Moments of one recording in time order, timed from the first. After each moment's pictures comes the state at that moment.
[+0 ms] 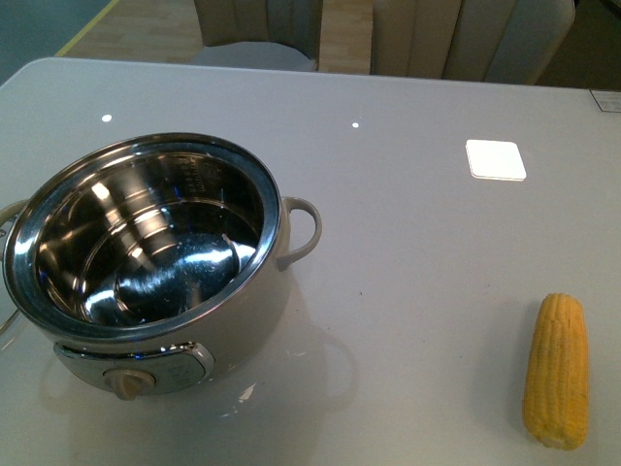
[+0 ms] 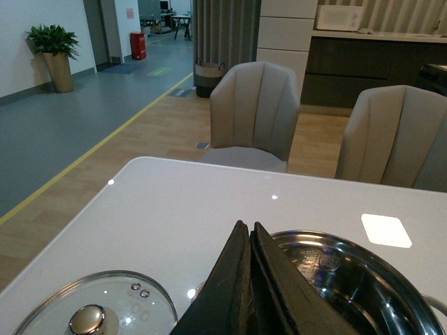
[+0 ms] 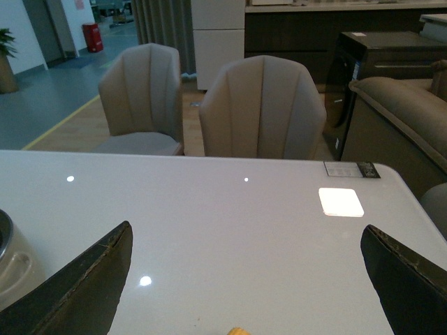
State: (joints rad) left arm 0.00 0.34 0.01 0.34 0.00 -0.01; right arm 0.00 0.00 0.02 0.00 0.00 0.00
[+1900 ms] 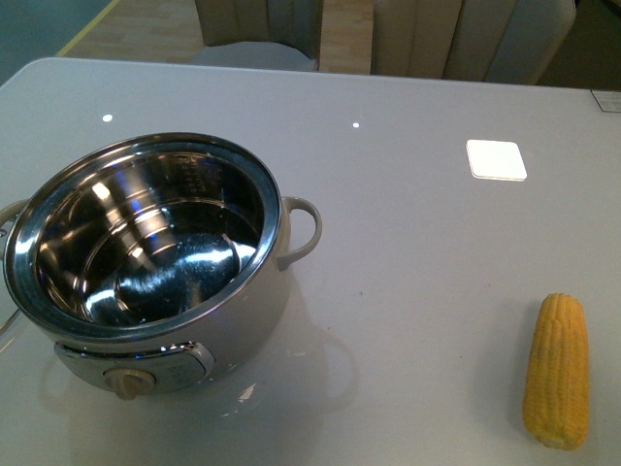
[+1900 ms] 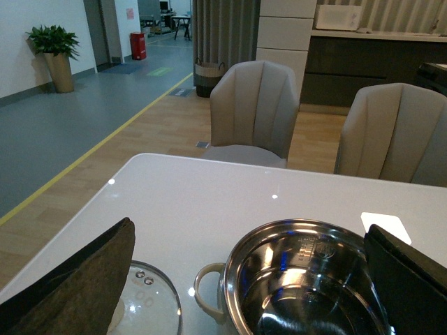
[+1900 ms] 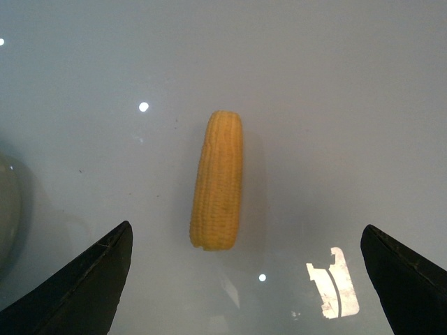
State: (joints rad) left arm 0.00 0.01 0.01 0.00 0.00 -0.01; right arm 0.05 0.68 0.20 -0.26 0.13 0.40
